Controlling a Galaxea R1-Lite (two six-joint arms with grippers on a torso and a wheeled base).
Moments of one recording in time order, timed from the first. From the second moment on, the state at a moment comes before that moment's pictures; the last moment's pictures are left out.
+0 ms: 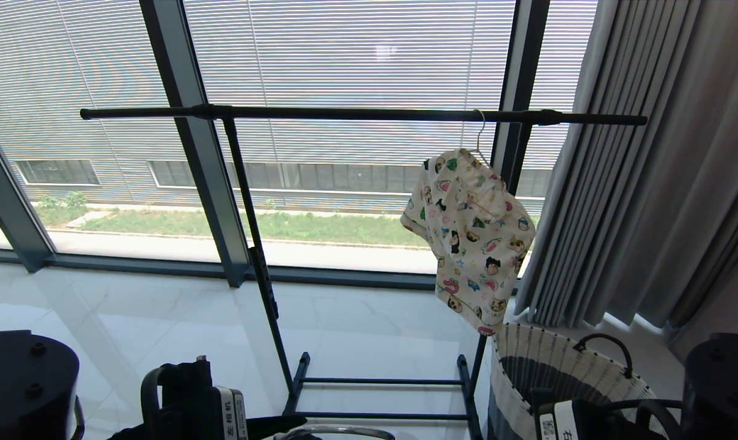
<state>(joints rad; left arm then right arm) -0.81 1.18 -0.43 -0.23 -0.14 0.51 1.13 1.47 -0.44 -0.70 0.24 -0.26</state>
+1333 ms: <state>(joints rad) -0.40 1.22 -0.52 -0.44 0.02 0.47 1.03 1.78 -0.55 -1.08 0.03 -0.05</state>
